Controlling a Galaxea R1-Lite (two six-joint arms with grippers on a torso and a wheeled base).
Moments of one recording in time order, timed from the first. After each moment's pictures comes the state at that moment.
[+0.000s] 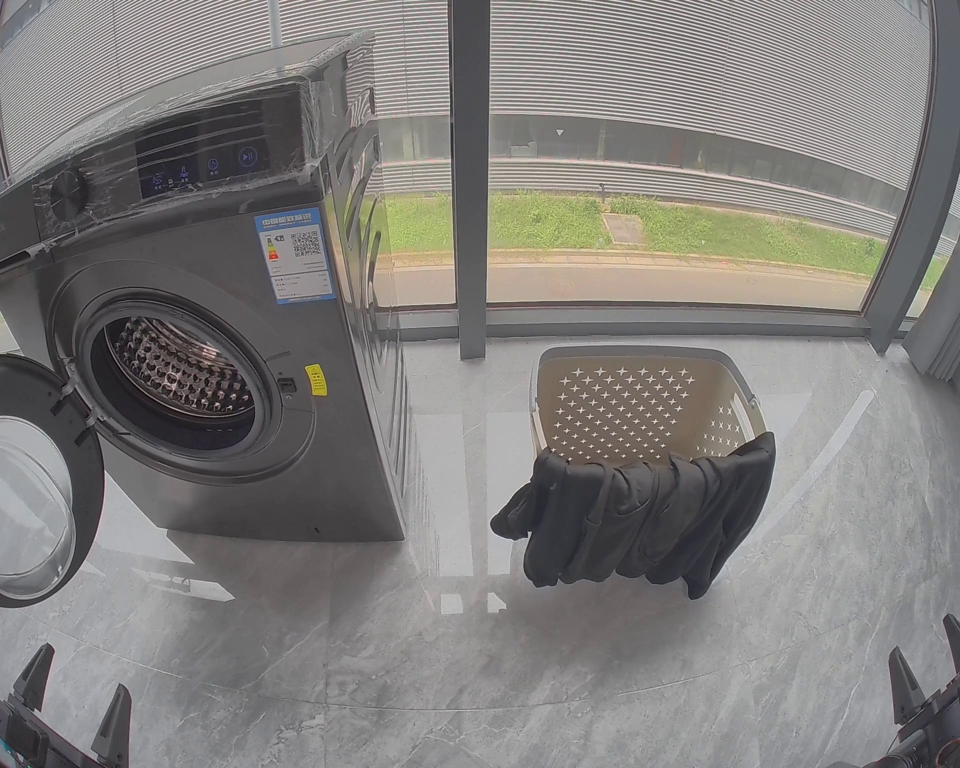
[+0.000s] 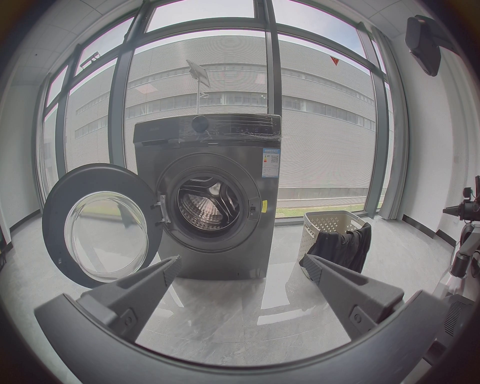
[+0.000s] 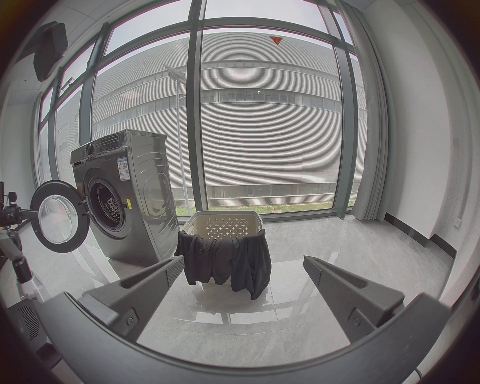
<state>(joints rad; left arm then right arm) 0.00 0.02 -0.02 0.00 -0.01 0.00 0.01 0.01 -0.02 0.01 -0.02 0.02</state>
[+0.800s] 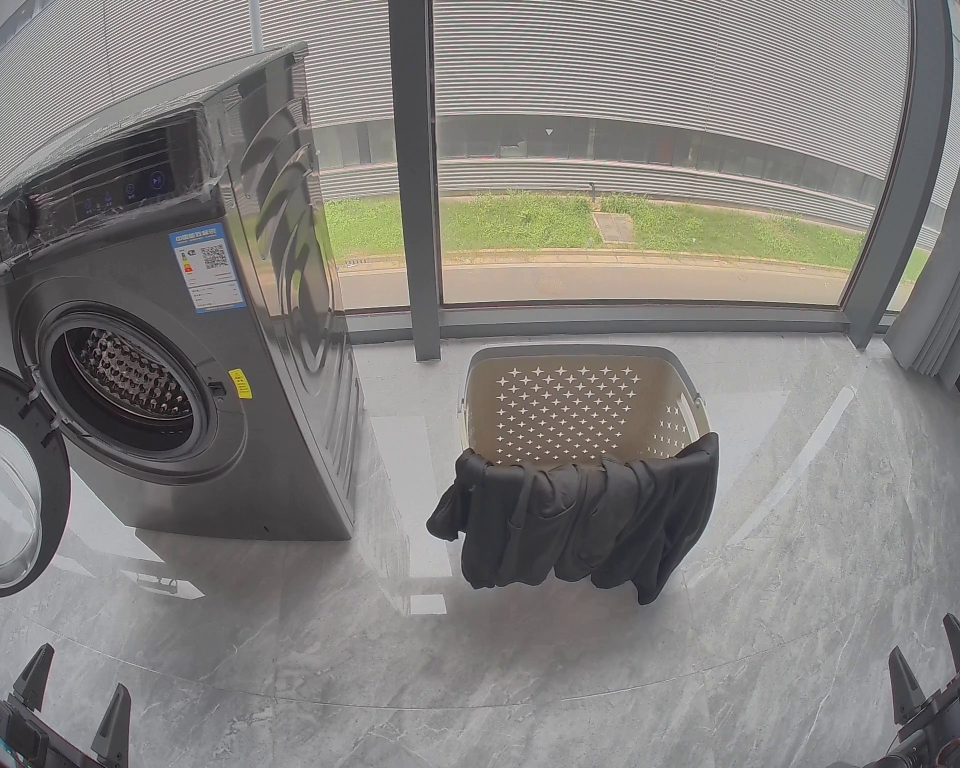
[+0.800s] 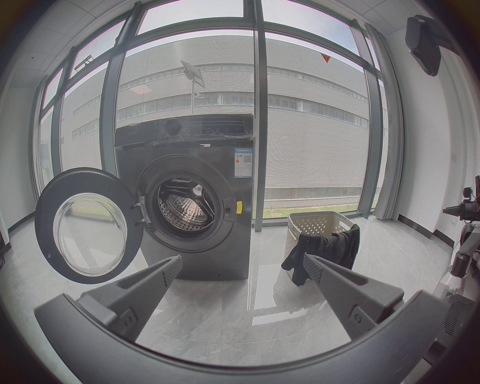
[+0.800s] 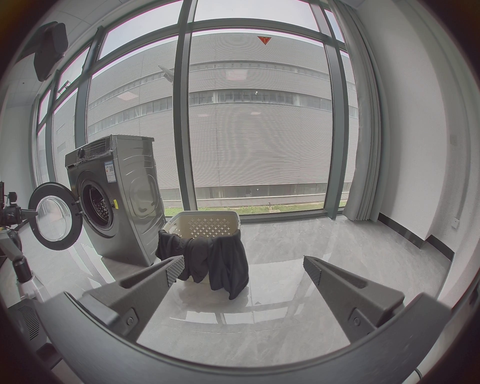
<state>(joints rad) 0.00 0.02 -0.02 0.00 -0.01 0.00 0.01 0.02 -0.02 0.01 -0.02 0.02</state>
